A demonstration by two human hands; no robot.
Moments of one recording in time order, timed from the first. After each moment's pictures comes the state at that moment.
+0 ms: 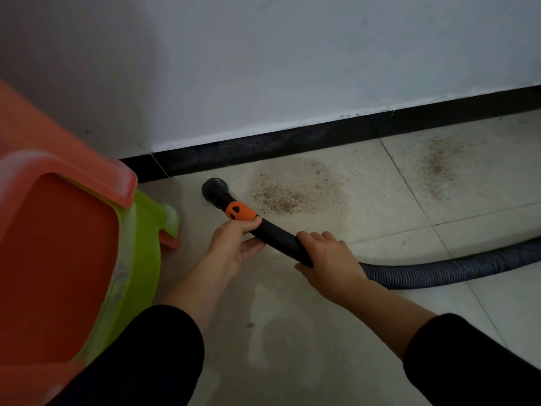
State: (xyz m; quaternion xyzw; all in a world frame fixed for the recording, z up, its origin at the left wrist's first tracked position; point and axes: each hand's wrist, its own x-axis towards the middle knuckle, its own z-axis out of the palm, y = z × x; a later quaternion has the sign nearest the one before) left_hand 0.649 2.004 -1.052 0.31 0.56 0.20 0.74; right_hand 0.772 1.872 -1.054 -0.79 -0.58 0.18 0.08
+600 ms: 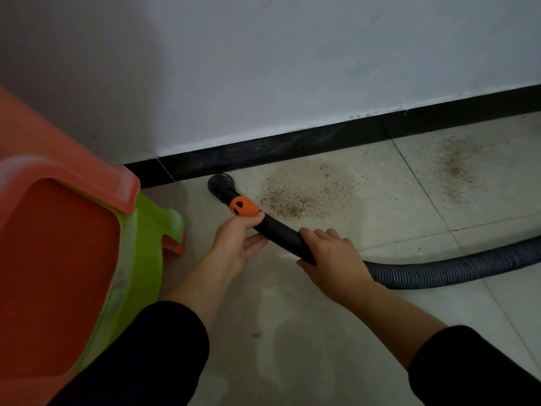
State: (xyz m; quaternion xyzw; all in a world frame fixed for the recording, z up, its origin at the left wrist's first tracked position) left_hand 0.659 2.016 -1.056 0.31 0.56 0.22 0.74; right_hand 0.777 1.886 -1.062 -0.79 -0.58 0.16 0.09
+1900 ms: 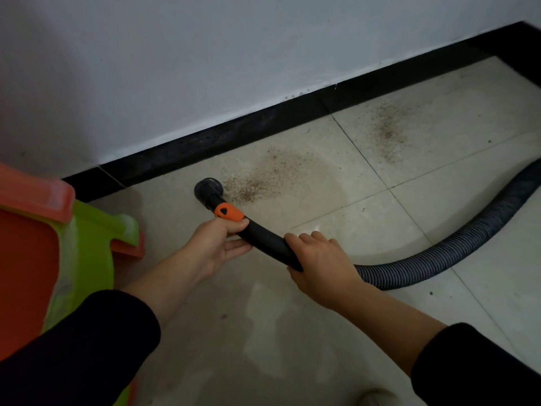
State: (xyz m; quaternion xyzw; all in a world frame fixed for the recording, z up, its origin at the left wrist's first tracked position) left_hand 0.677 1.965 -1.041 0.40 0.54 0.07 0.73; right_hand 0.779 1.802 -1.057 -0.81 -0.55 0.14 0.12
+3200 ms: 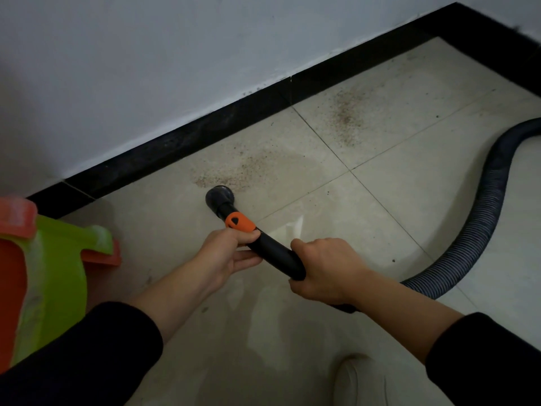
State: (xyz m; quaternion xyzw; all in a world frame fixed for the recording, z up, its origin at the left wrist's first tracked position) left_hand 0.697 1.896 -1.032 0.45 0.52 -0.01 0.73; right_hand 0.796 1.739 -1.034 -0.81 -0.54 0.21 0.04
